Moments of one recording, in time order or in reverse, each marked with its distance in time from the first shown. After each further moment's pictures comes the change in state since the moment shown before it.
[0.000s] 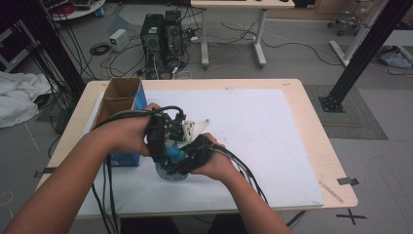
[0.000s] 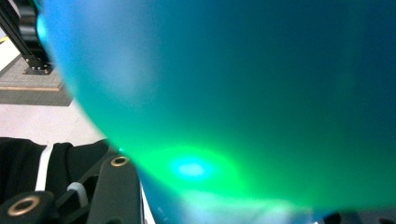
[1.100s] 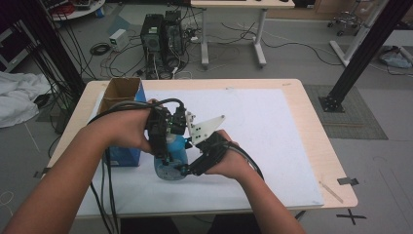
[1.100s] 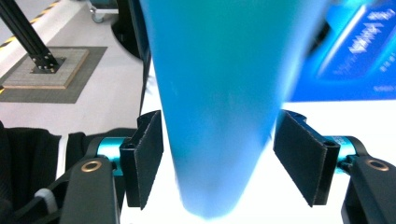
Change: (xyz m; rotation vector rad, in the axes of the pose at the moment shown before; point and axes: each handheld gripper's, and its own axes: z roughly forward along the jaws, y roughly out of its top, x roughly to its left) left arm 0.001 0.006 -0.021 0.002 -0.026 -0.090; right arm 0.000 -0.005 -0.039 0.027 -0.010 0.008
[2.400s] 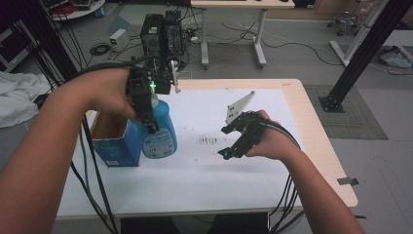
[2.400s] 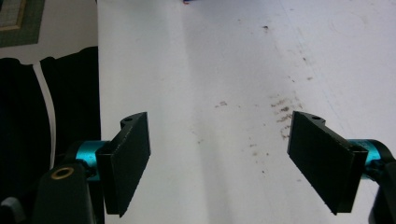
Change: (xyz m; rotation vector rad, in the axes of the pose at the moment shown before) left arm 0.032 -0.023 -0.081 0.039 0.012 -0.242; right arm -0.029 -0.004 -0.093 0.343 -0.120 0.116
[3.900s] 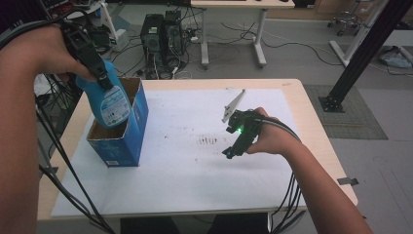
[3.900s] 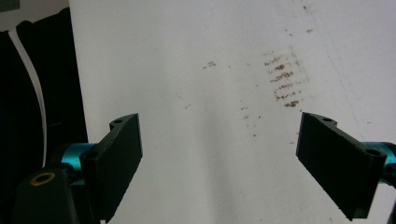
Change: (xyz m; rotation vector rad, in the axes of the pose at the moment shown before) left arm 0.079 -0.098 -0.051 -0.051 0.087 -0.607; right arm -0.017 0.000 0.011 0.173 0.000 0.042
